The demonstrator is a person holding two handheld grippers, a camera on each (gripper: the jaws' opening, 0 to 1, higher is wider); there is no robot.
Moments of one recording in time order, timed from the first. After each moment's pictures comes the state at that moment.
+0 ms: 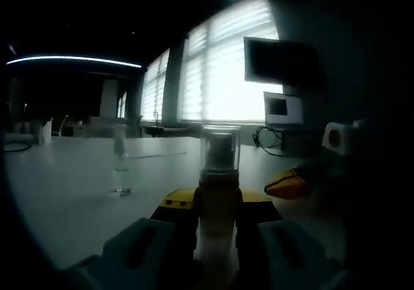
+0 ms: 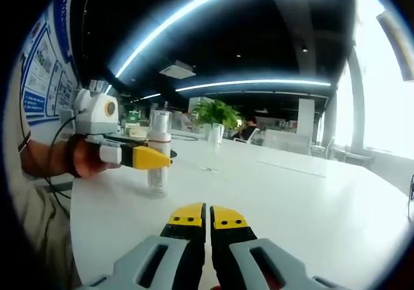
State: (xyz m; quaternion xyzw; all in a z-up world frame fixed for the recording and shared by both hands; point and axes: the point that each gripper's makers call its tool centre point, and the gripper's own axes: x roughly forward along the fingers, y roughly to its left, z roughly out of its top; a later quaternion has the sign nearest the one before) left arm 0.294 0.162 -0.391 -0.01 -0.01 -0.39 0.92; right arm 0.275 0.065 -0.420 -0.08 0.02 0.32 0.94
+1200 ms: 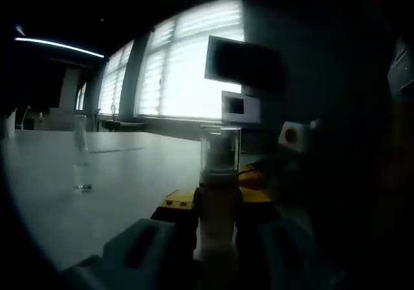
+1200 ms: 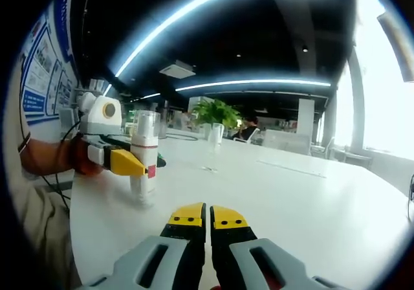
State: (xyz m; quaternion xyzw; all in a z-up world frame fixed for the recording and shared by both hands) left arm 0.266 0.145 -0.398 -0.03 0.01 -0.52 0.85; right arm 0.275 0.065 -0.420 -0.08 0.02 0.32 0.94
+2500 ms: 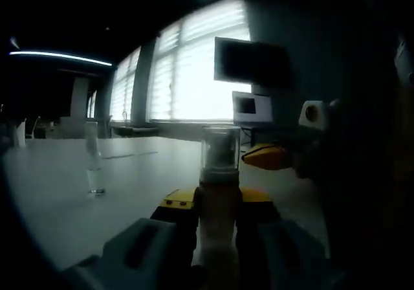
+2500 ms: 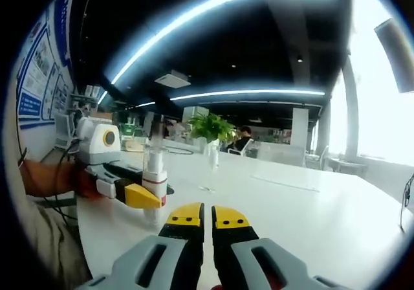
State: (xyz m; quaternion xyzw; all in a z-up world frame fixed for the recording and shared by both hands) left arm 0.275 0.151 -0.398 -0.01 -0.01 -0.48 0.88; right arm 0.262 0.074 -0.375 -0.06 -0.01 0.30 0.95
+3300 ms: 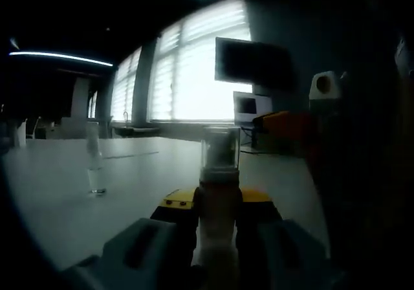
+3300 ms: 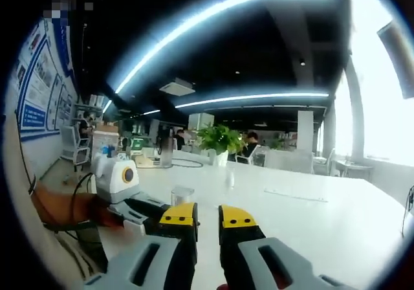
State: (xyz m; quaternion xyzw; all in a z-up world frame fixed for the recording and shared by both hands) left arm 0.276 0.153 -0.397 -0.01 -0.01 -0.48 0.88; right arm 0.243 0.104 -0.330 -0.04 -0.02 0.32 0.95
